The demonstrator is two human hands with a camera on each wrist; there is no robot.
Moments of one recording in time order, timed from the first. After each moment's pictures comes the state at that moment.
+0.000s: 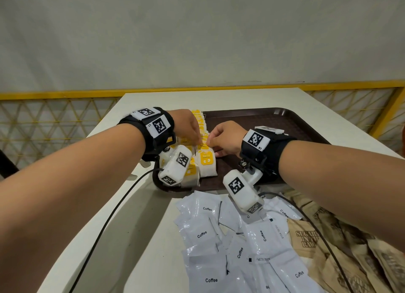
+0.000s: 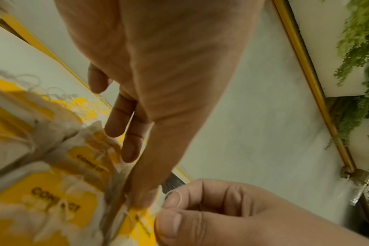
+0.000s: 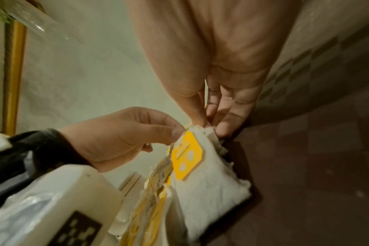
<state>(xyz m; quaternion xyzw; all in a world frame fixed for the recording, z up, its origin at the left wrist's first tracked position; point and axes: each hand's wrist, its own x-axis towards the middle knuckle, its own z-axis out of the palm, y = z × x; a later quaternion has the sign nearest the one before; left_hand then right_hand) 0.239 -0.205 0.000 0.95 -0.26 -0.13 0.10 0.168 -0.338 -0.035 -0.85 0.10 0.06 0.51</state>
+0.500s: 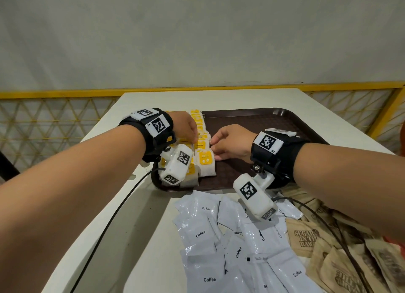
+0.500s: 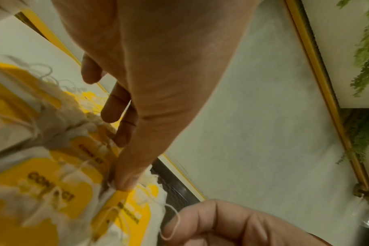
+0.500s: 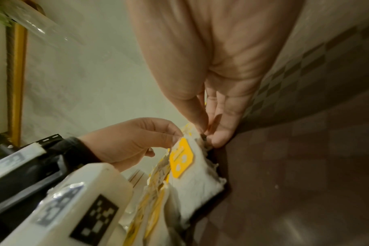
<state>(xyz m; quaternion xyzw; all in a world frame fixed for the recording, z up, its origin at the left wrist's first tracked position) 0.241 -0.204 -0.004 0.95 -0.26 -0.13 0.08 0.155 -0.347 -0.036 -0.83 0.08 0.08 0.55</state>
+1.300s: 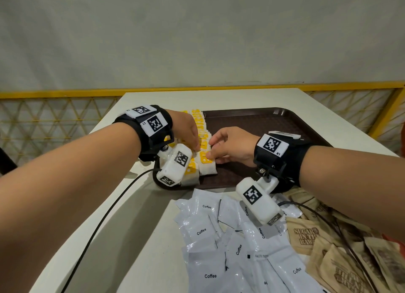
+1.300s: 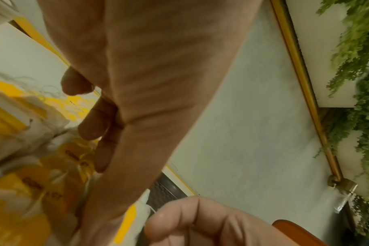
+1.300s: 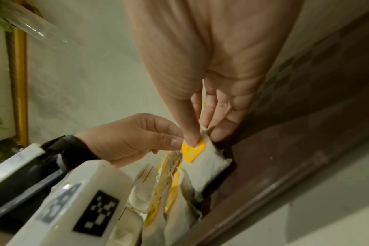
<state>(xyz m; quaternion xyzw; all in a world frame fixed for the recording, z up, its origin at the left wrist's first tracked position) 0.224 -0.201 0.011 0.94 -0.26 -0.21 0.05 0.145 -0.348 -0.041 -0.79 0.05 0.09 0.61</state>
